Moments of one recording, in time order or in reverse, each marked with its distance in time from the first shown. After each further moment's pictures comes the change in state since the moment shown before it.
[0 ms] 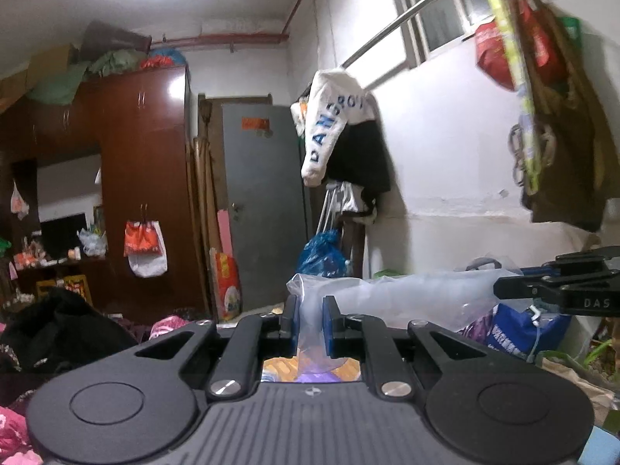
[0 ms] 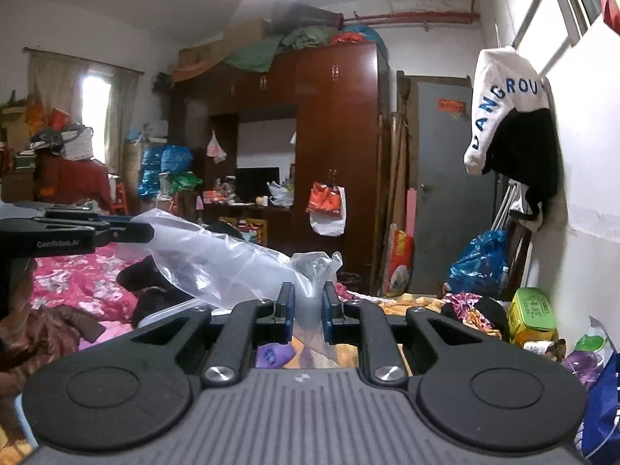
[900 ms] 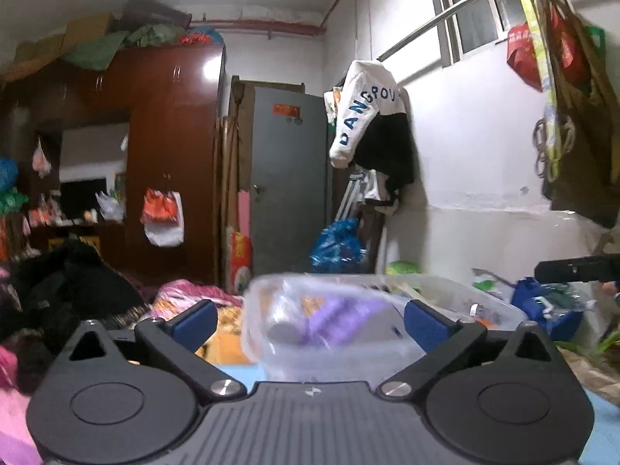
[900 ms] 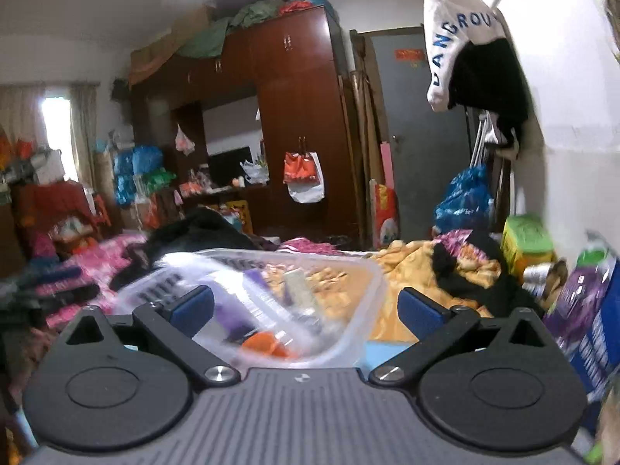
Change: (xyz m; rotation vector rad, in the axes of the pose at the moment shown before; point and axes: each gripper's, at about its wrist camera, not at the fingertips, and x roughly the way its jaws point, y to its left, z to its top) left arm -0.032 0.013 -0.095 -0.136 -0.006 0.034; right arm -0.058 0.000 -0.059 0.189 0.045 -0.056
